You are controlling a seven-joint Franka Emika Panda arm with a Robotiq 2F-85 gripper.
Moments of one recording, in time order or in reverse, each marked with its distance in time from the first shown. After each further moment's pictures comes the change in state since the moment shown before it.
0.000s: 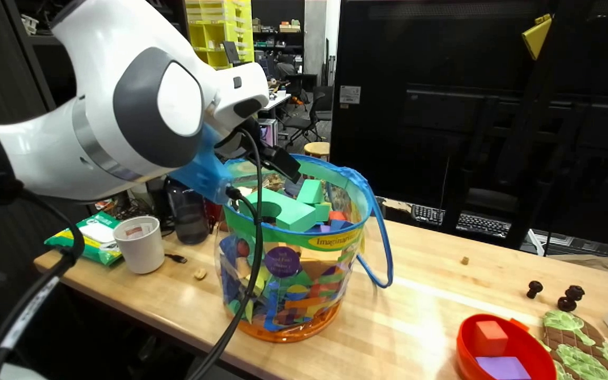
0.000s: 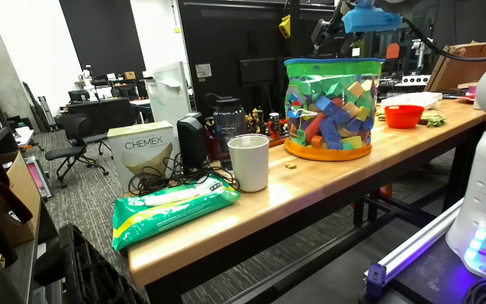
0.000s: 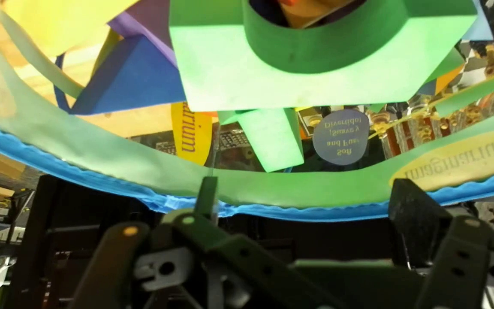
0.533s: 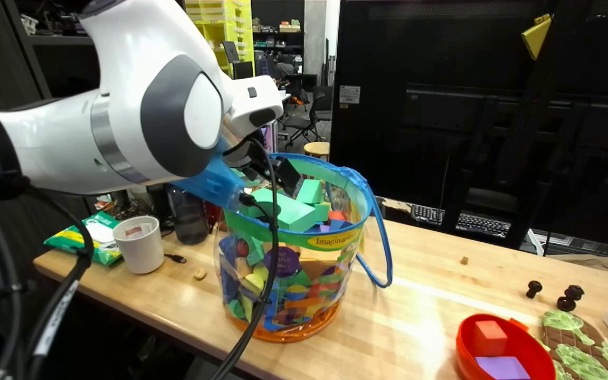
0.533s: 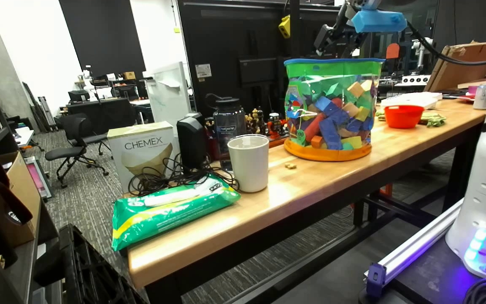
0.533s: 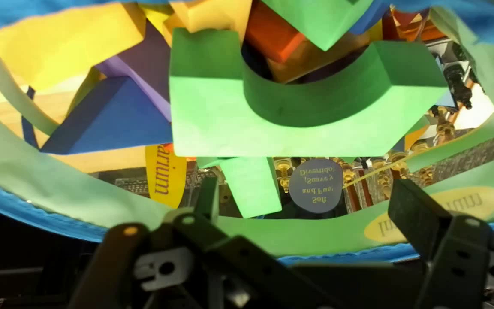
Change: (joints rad) arm 0.150 -0.002 -0.155 0.000 0.036 -0.080 -0.149
